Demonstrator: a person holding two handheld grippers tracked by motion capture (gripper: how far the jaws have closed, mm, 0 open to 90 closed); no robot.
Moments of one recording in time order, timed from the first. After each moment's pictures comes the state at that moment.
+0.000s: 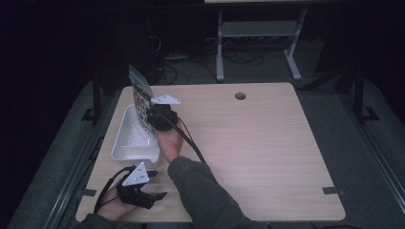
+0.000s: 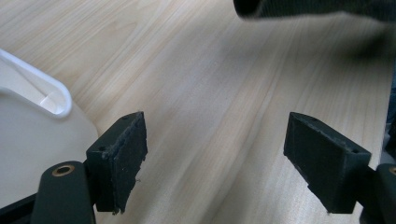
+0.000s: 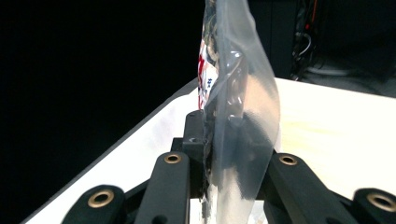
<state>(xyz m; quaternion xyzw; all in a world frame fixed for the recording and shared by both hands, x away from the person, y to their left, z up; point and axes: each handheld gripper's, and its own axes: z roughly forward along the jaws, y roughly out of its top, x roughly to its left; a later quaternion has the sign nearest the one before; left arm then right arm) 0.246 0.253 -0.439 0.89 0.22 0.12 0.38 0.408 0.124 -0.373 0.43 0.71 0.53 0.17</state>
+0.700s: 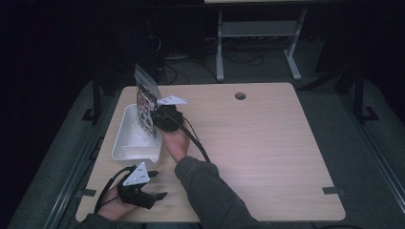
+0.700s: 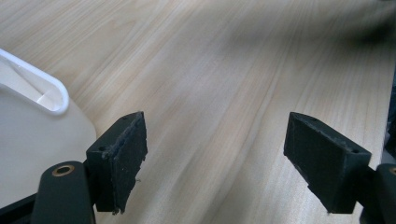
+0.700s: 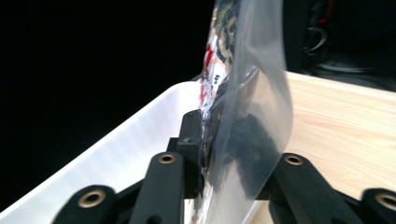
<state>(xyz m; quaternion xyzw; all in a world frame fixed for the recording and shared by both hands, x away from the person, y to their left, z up) 0.247 0.252 -0.440 0.89 0.22 0.11 0.37 0.414 0.106 -0.380 0.41 0.73 0.53 0.14</state>
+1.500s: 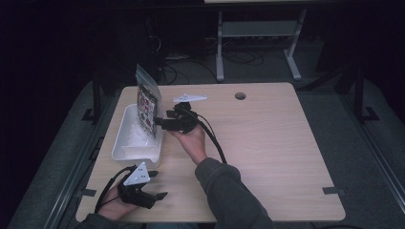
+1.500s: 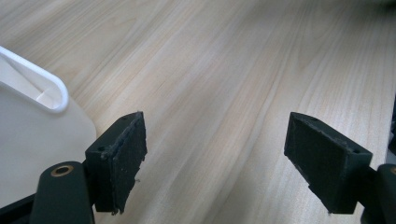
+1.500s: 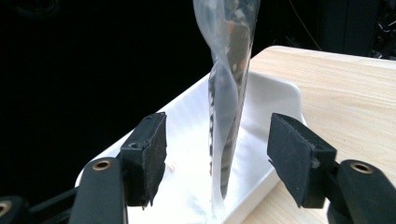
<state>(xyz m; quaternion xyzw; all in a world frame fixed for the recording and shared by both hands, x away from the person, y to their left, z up) 0.248 0.252 -0.441 0.89 0.22 0.11 0.37 0.409 0.055 -0.370 0.36 0.74 0.56 0.02</state>
